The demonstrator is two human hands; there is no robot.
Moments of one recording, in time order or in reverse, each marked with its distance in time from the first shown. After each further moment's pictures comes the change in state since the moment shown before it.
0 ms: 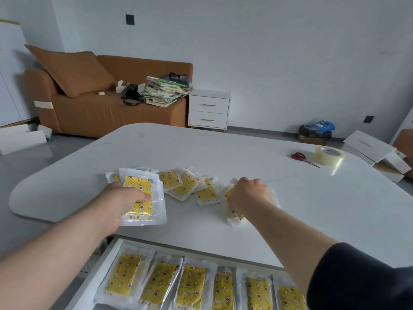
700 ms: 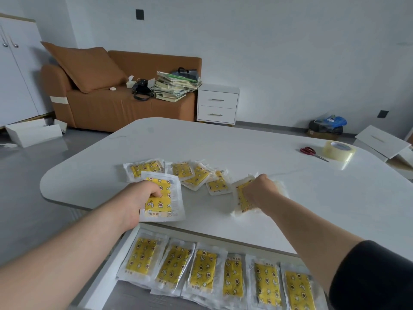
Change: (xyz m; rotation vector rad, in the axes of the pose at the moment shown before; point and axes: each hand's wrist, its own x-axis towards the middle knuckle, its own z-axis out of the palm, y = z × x) left_hand -0.021 -0.011 -0.004 -0.114 -0.109 -0.101; right_hand -0.018 0.007 -0.003 0.399 -0.121 0.136
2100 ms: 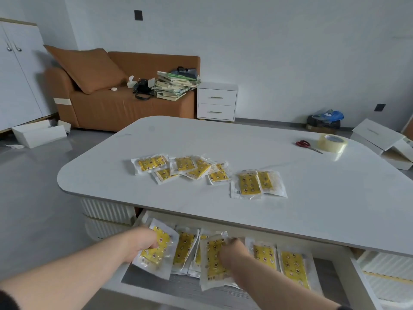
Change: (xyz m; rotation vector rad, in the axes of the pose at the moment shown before) left_hand -0.015 -0.098 -0.016 0.571 -0.001 -0.212; right_hand -0.125 0.057 0.113 0.012 -0.451 0.041
